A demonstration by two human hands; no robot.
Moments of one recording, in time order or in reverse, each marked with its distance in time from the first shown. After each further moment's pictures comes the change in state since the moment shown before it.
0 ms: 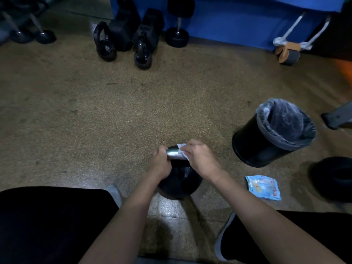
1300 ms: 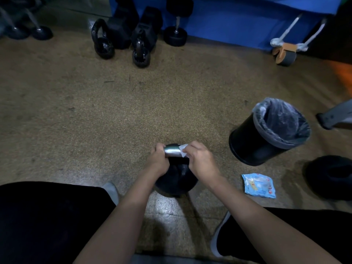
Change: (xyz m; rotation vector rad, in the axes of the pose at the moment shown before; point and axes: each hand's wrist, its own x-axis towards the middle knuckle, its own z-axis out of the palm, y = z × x) left_hand 0.005 -0.003 0.004 0.023 0.040 -0.007; right_hand -0.021 0.010 0.018 0.014 0.255 -0.094
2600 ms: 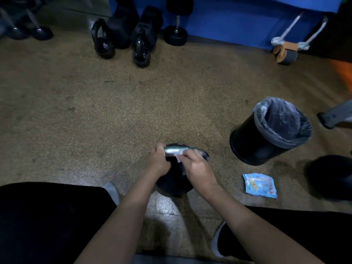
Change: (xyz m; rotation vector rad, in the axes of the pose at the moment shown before) left_hand 0.003 -0.005 0.002 -0.016 -0.026 0.009; right_hand -0.019 -0.005 0.014 -0.141 -0.011 -0.120
